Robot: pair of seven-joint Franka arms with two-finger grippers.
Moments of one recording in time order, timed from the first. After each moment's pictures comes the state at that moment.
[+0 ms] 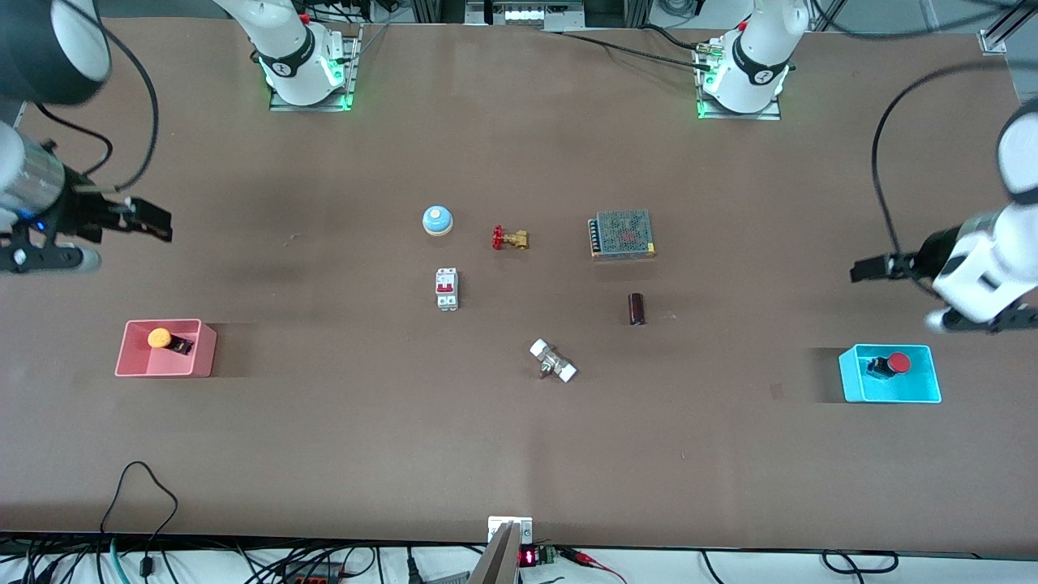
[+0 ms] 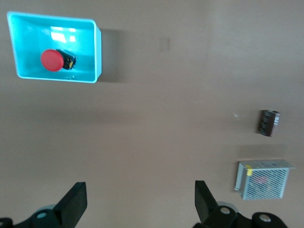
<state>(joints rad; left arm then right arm) 0.10 0.36 -0.02 -1.52 -0.04 1.64 -0.01 0.01 0.18 0.01 -1.57 -0.09 1.68 -0.05</state>
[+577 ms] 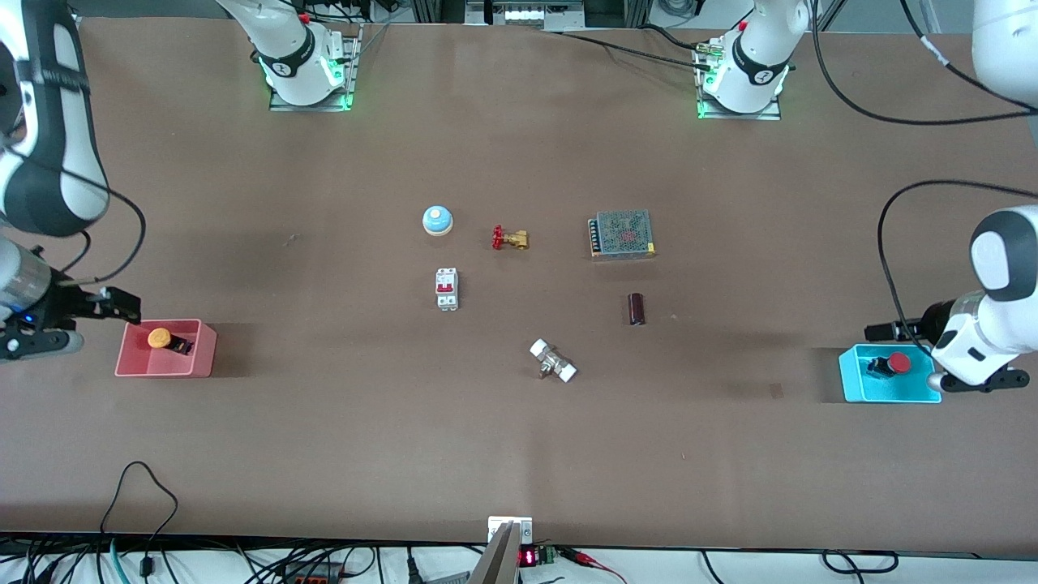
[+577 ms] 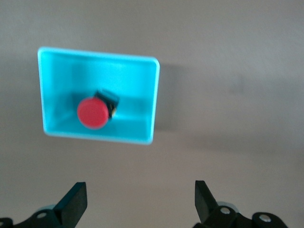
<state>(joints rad) 0.20 0.58 -0.01 -1.50 0.03 1.95 0.07 -0.15 0.41 0.00 -1.62 -0.11 2.09 -0.29</state>
